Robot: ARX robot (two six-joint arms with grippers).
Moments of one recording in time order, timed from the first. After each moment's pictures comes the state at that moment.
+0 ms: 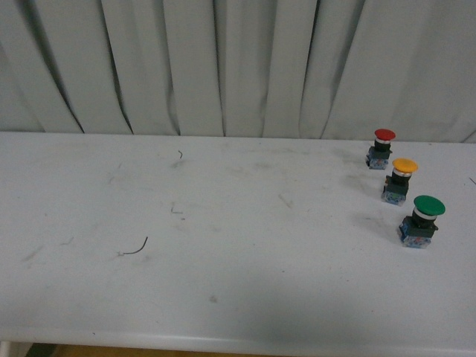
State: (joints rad) left arm 0.00 0.01 0.01 0.00 0.00 -0.02; right arm 0.00 0.61 0.11 0.50 0.00 0.00
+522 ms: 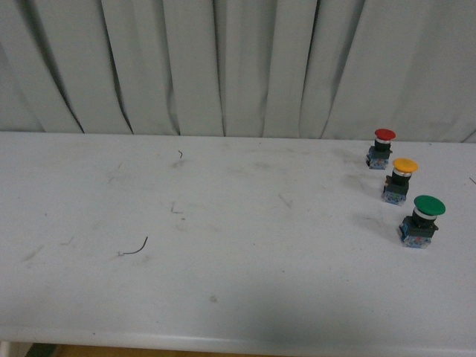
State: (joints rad) left arm 0.00 0.01 0.01 0.00 0.00 -0.02; right arm 0.00 0.40 0.04 0.36 0.00 0.00
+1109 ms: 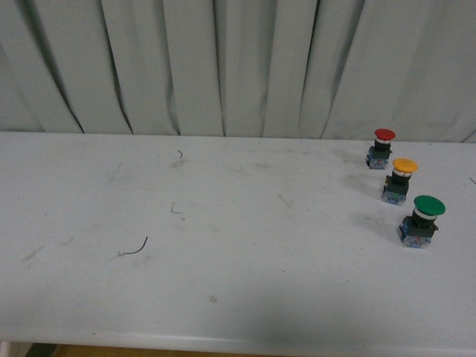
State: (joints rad) left arm 0.00 0.01 0.01 0.00 0.00 -0.02; right arm 0.00 0.21 0.01 0.22 0.00 0.00
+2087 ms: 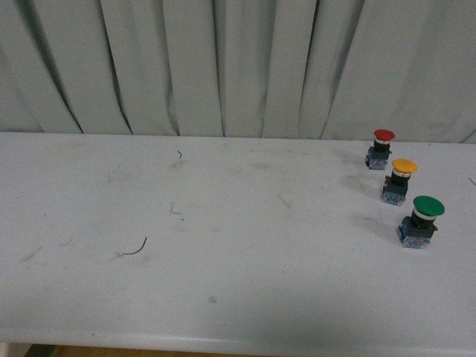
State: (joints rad) left arm 0.00 0.01 0.01 0.00 0.00 -0.02; right arm 0.00 0.00 0.01 0.00 0.00 0.00
